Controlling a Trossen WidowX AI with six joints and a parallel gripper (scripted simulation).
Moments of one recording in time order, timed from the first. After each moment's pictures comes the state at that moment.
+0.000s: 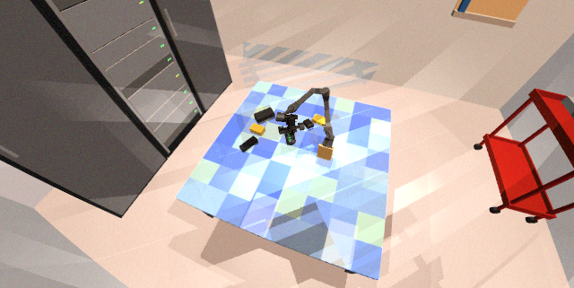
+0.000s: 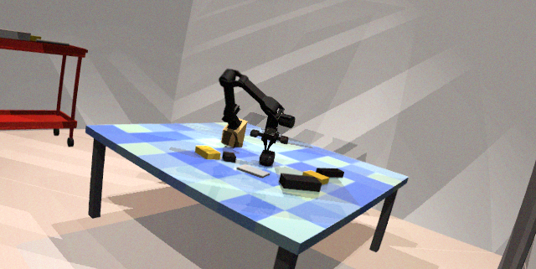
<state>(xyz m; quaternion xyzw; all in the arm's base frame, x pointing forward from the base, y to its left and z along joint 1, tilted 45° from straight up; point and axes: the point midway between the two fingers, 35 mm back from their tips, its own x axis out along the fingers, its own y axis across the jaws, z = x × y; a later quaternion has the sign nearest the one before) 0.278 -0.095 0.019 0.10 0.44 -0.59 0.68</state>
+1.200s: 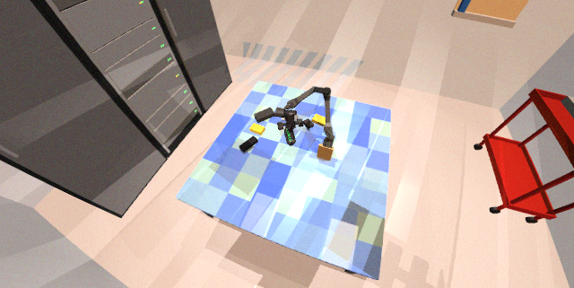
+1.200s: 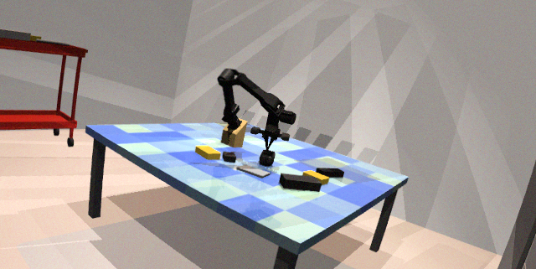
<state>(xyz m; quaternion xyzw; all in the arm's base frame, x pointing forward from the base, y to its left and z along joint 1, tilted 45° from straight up) 0.293 -0.096 0.045 0.11 0.43 -0.58 0.68</state>
